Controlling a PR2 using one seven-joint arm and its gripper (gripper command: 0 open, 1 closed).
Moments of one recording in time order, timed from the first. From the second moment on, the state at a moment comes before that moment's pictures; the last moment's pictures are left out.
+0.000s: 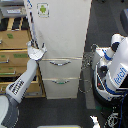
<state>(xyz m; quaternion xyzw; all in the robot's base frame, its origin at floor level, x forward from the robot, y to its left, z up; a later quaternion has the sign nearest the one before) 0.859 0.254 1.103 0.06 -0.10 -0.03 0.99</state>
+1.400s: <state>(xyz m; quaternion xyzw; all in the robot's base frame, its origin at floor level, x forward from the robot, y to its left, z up) 0.926 0.278 1.124 -0.05 -0.07 -0.06 0.99</state>
